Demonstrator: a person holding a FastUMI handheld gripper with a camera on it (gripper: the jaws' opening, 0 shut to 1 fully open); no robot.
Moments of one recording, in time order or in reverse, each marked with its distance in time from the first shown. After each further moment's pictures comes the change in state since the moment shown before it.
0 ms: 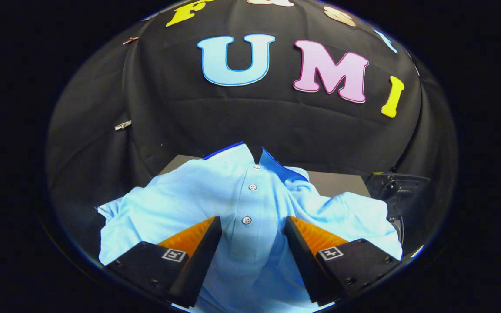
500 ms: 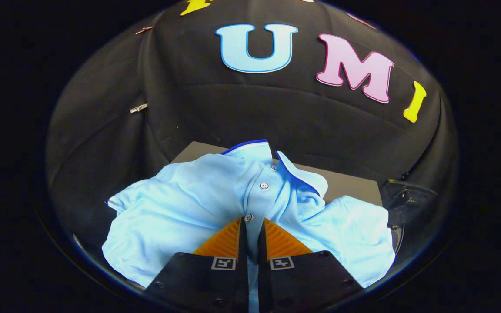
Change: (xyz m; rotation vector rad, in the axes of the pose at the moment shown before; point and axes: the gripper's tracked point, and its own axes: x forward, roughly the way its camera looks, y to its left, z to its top) arm -0.005 0.012 0.004 -0.093 0.081 0.093
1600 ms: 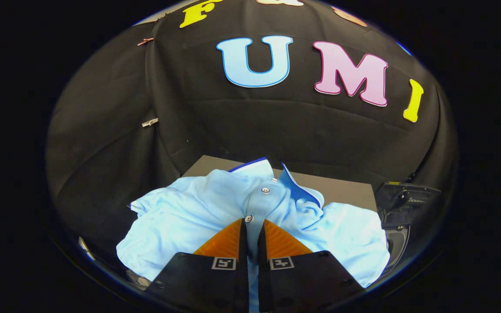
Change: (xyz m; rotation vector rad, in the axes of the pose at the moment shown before) arm -0.041 -0.012 0.016 0.036 -0.083 0.053
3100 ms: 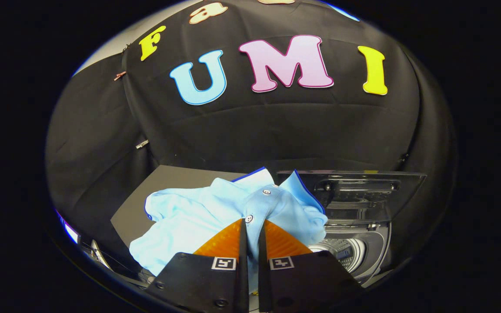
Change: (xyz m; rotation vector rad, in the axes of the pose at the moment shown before) arm -0.068 -0.264 -0.021 0.168 -0.026 0.113
